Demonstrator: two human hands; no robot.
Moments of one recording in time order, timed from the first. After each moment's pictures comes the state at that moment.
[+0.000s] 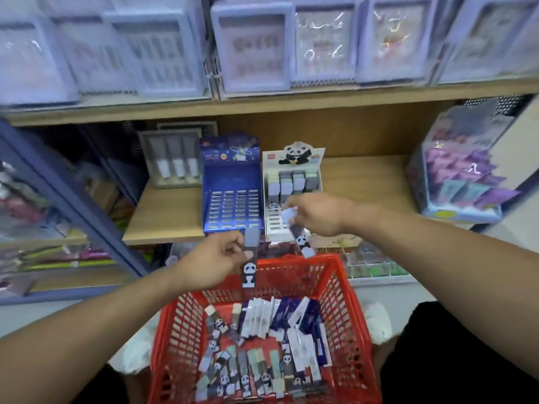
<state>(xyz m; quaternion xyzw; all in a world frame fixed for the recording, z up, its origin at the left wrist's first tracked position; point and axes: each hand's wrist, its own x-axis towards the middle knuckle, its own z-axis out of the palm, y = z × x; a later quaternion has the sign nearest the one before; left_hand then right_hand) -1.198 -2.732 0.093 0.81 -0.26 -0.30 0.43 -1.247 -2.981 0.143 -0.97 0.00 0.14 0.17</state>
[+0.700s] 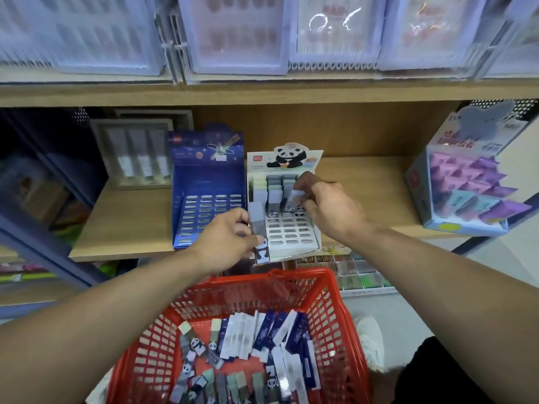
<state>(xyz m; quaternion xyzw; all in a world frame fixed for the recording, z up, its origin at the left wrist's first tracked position) -1.145 -2.813 0.075 0.78 -0.18 -0.31 0.51 -1.214 -3.032 0.097 -0.97 0.15 -0.05 0.18</state>
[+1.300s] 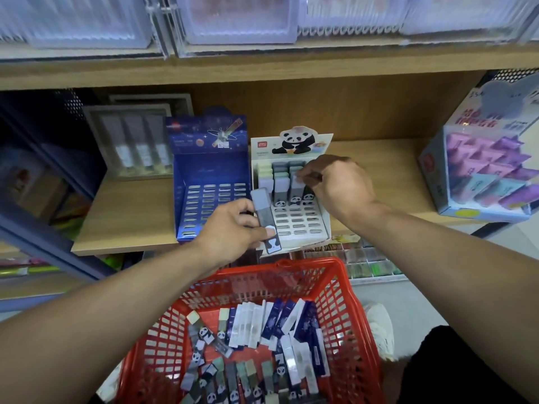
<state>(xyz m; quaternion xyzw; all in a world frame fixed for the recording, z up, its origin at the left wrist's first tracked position) -1.146 -2.814 0.074 0.75 -0.16 -0.34 0.55 -1.198 -3.030 0.095 -0.96 0.17 -0.13 0.17</state>
